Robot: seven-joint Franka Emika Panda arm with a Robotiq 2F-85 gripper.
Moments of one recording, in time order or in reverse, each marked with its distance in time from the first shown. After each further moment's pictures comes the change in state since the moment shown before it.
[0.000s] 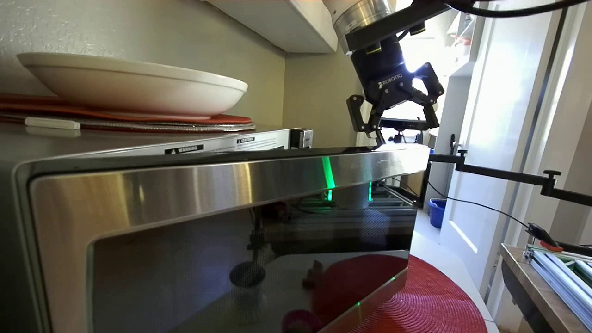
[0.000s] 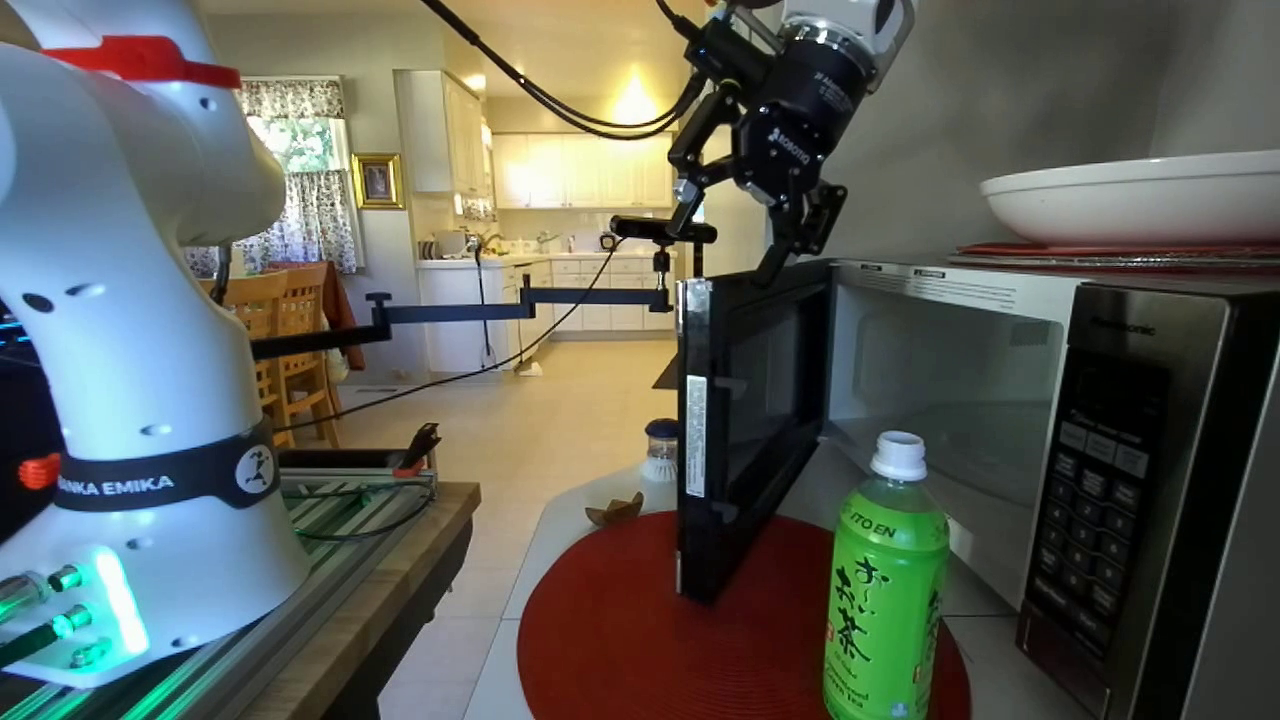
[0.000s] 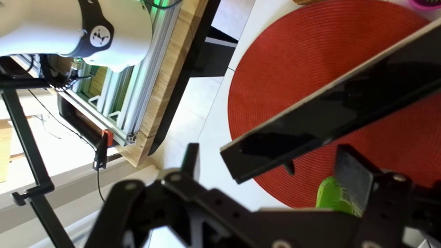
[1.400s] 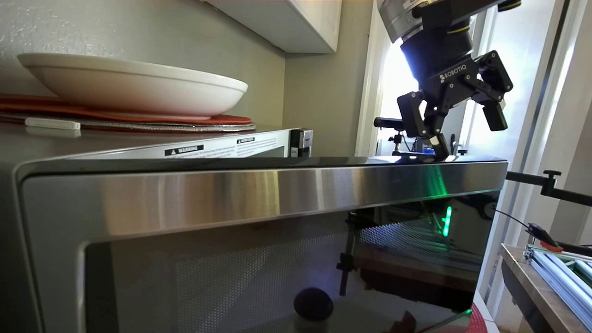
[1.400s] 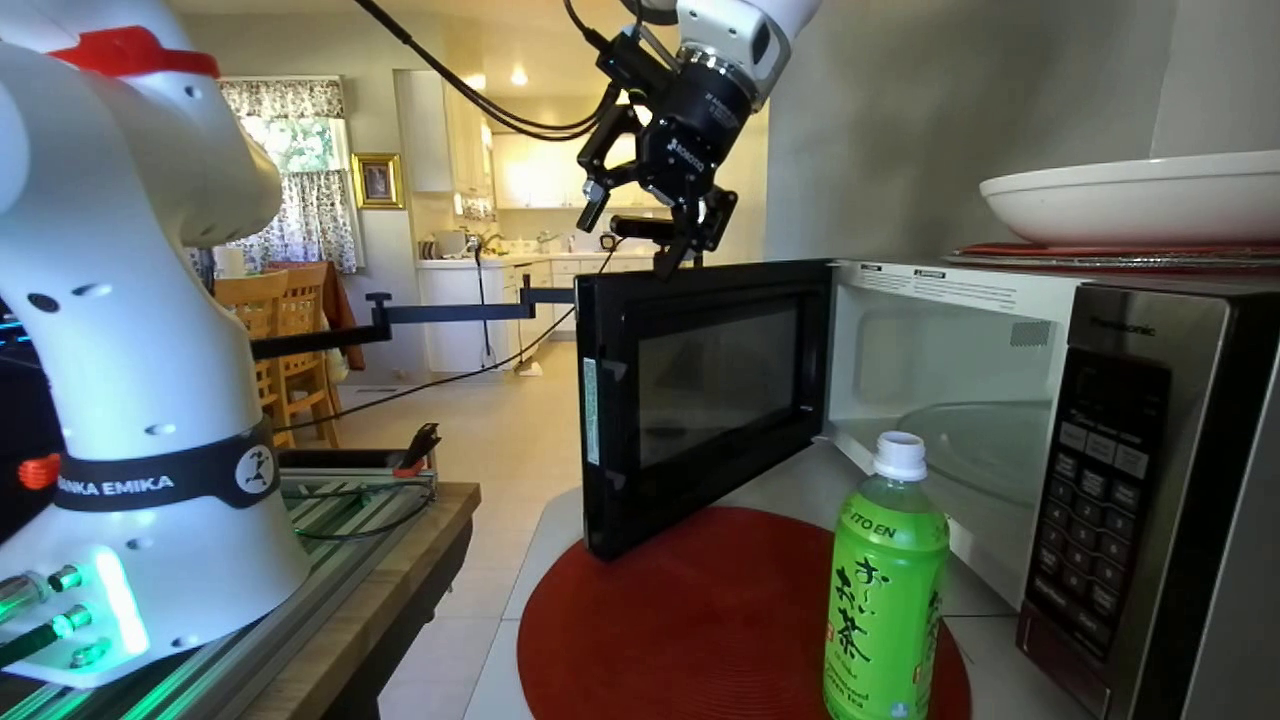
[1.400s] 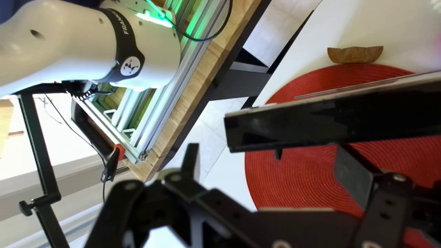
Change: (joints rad) arm 0.042 -0.180 0.091 -0.199 0.056 -0.002 -0.018
